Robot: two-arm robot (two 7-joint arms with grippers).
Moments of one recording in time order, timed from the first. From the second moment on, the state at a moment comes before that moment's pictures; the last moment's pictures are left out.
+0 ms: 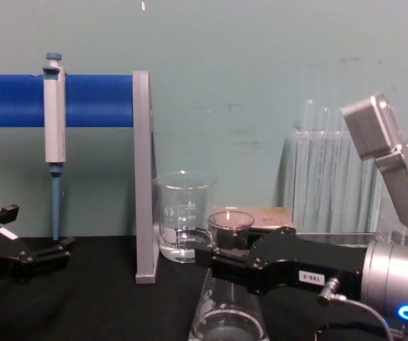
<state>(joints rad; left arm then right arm) -0.20 0.60 0.45 -1.41 -0.25 -0.12 0.03 0.48 0.29 -0.57 -1.11 0.39 -0.15 0.69</state>
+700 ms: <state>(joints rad) -0.20 0.60 0.45 -1.41 -0.25 -0.12 0.03 0.48 0.29 -0.57 -1.11 0.39 -0.15 0.69</state>
